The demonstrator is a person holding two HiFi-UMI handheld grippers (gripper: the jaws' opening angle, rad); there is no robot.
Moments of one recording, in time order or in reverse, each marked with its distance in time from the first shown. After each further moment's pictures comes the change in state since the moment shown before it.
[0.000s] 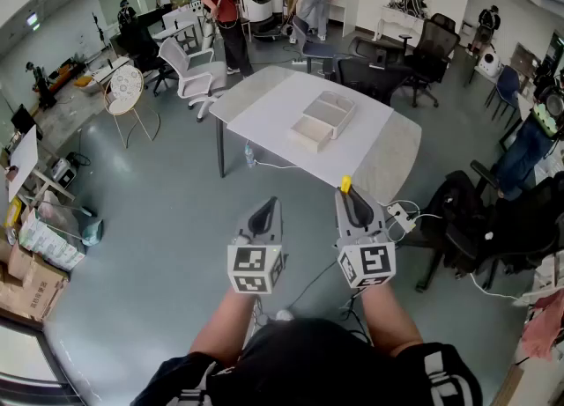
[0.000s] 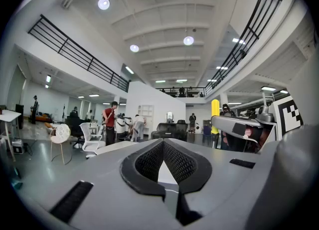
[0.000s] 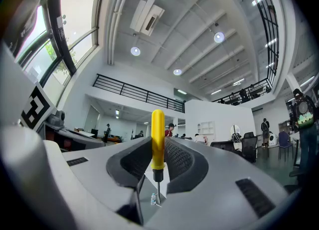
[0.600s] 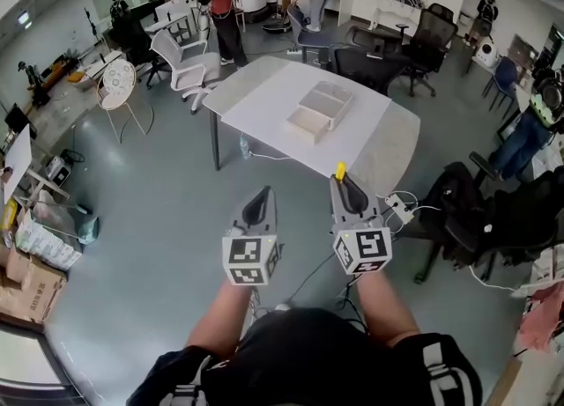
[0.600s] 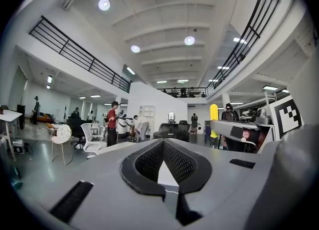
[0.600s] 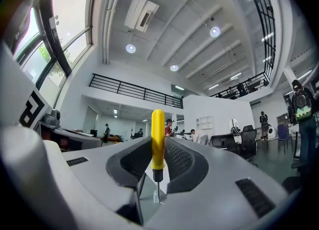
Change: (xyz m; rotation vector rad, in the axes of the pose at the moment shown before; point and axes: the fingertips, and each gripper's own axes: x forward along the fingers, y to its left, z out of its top) left arm 0.026 0.018 -0.001 0.008 -0.012 0.021; right arm 0.034 -0.012 -0.026 0.050 0.038 -0.011
